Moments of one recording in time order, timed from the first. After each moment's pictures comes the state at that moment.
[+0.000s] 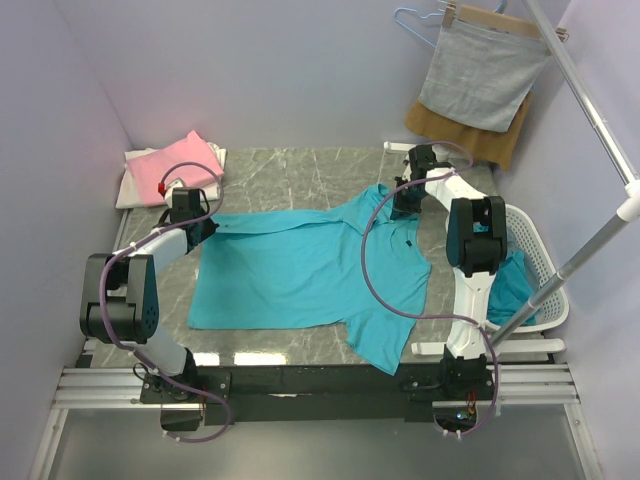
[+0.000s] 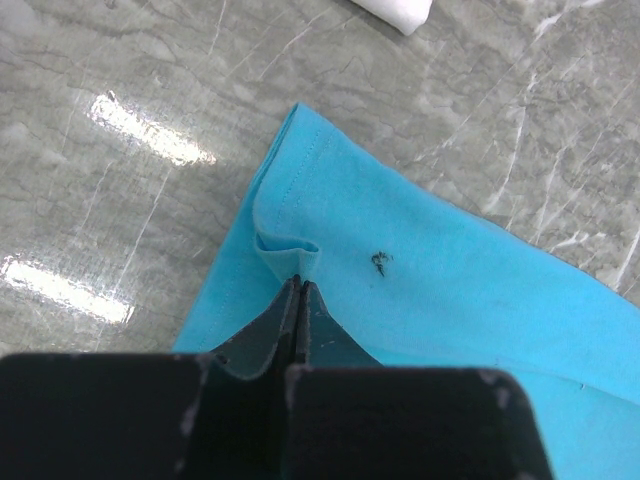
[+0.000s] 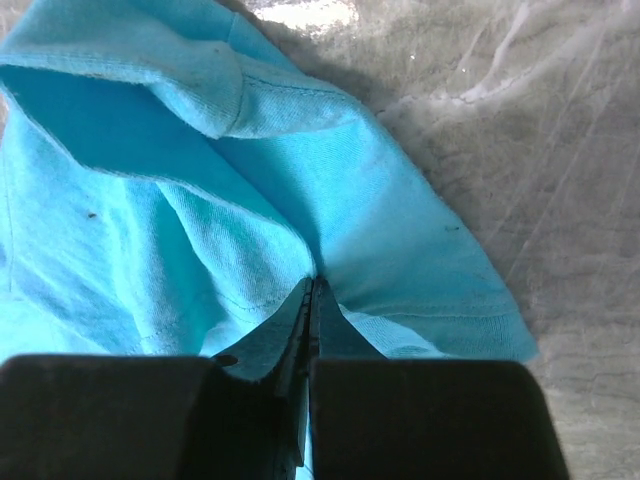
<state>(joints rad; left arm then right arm) -0.03 1.60 0.88 -0.04 -0.16 -0.62 0.08 2.21 1.71 -0.67 -0.20 0.27</state>
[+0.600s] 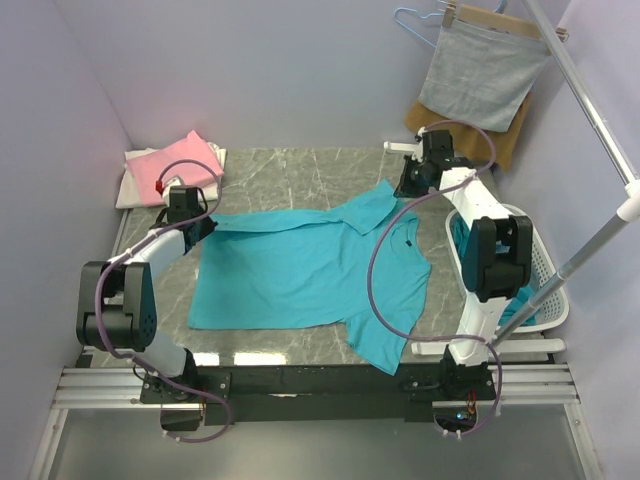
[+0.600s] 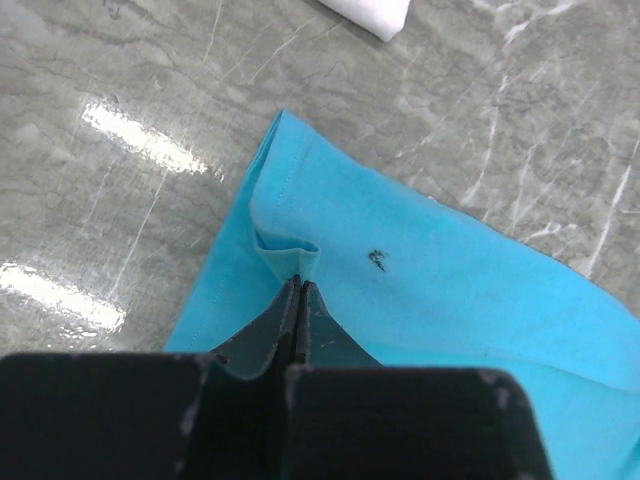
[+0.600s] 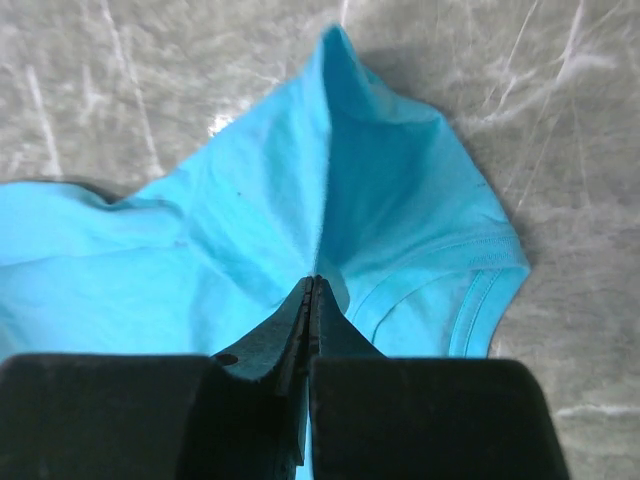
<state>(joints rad) -0.03 1.55 0.88 -0.07 -0.15 -0.62 0.09 1.93 1.58 -0.55 -0.23 0.29</state>
